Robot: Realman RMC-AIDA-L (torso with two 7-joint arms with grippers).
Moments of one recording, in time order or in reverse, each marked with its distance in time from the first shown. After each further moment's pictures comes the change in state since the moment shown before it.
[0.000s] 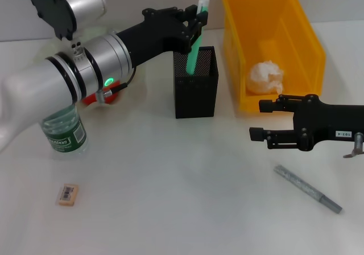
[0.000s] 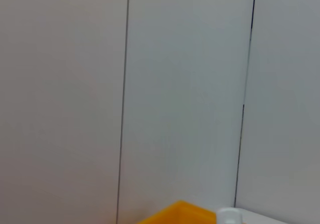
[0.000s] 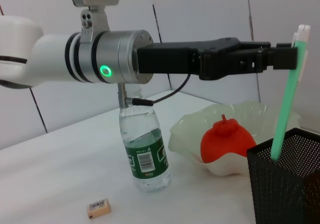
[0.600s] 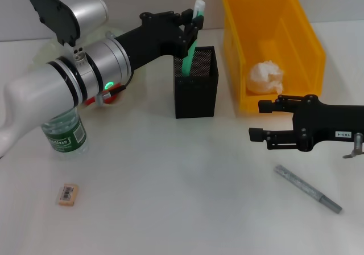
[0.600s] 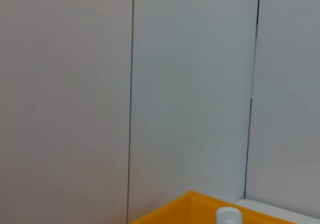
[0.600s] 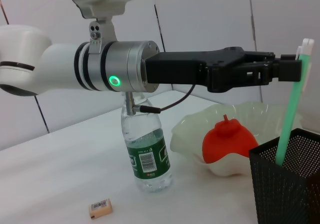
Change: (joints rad) left arm -0.045 0.000 0.015 -0.111 -0.112 0.021 0.131; right arm 0.000 0.000 -0.003 0.000 0.002 -0.002 0.000
